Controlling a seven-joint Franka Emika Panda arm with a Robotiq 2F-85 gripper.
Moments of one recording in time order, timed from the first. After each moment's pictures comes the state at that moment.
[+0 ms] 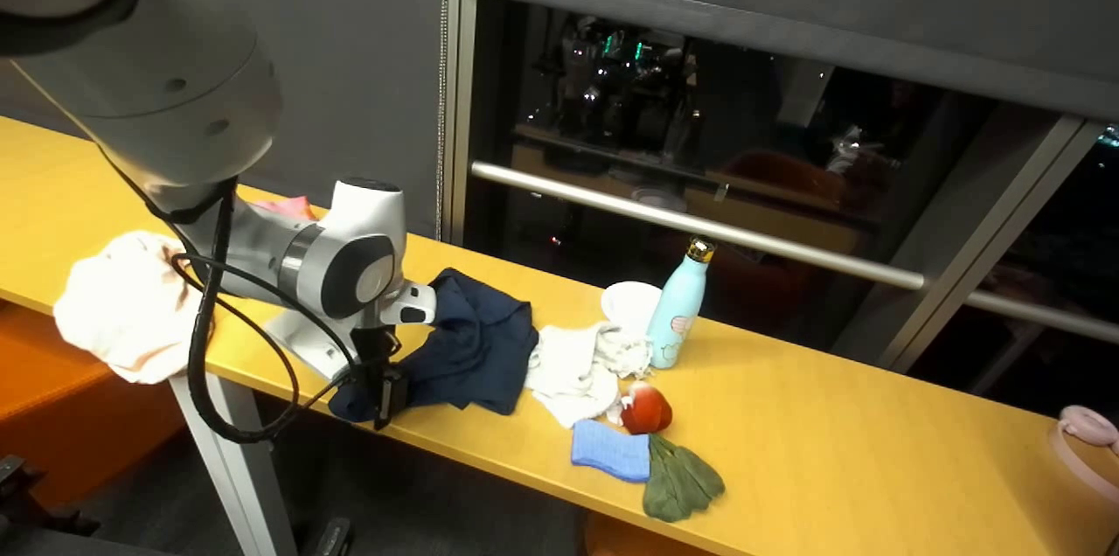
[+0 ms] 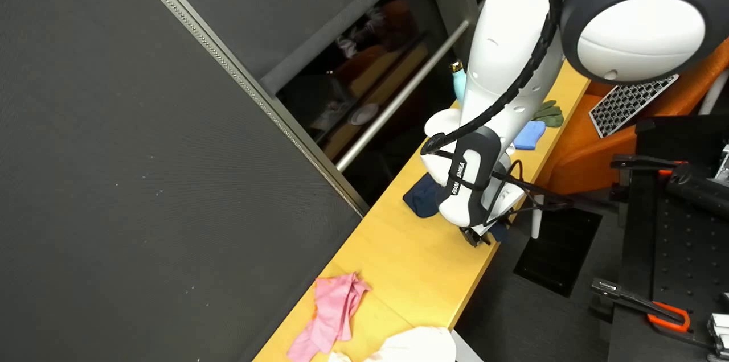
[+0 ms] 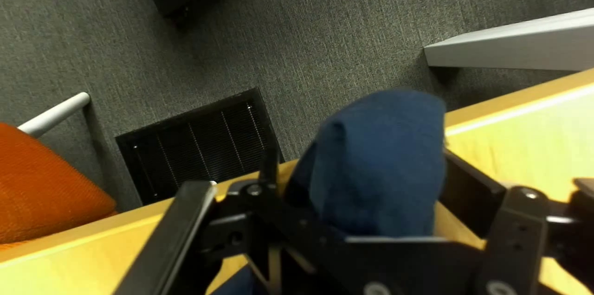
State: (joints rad) arm 0.07 1.18 -0.08 -1.51 0.11 2.51 0.37
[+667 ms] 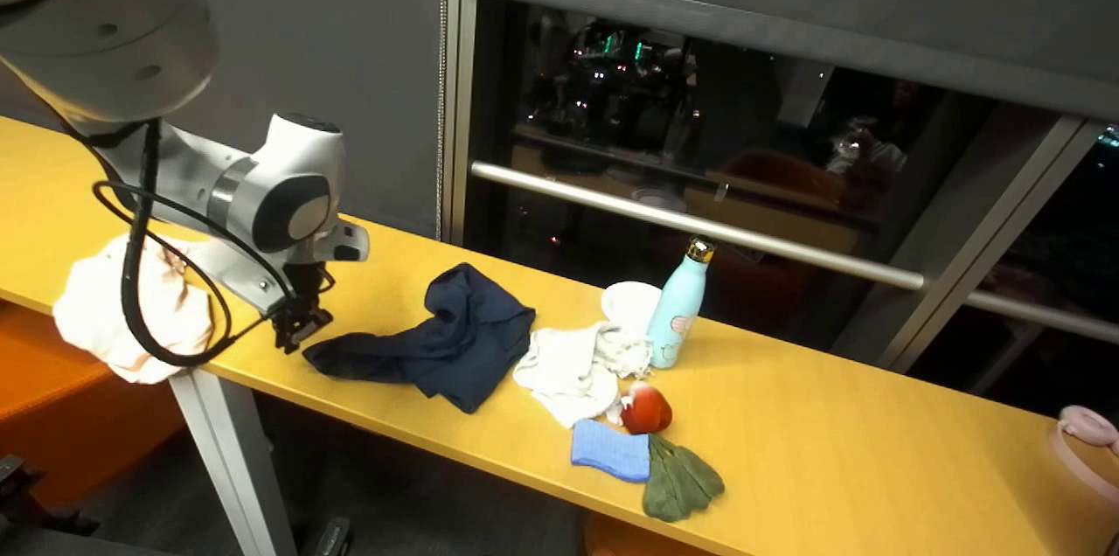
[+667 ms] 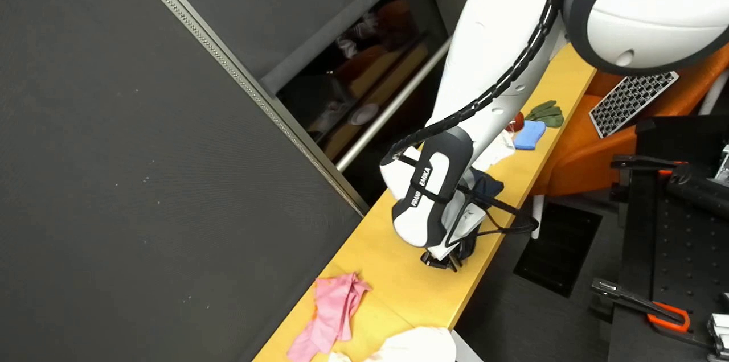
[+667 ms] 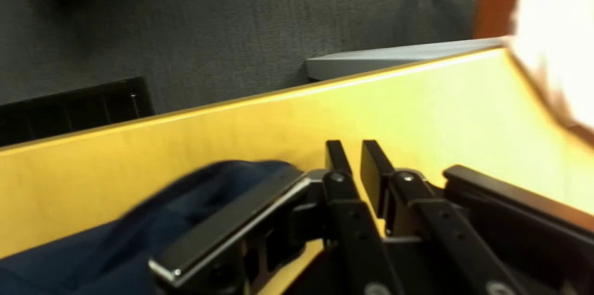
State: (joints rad) arm 0.09 1.13 0.09 -1.43 0.13 2.47 0.31
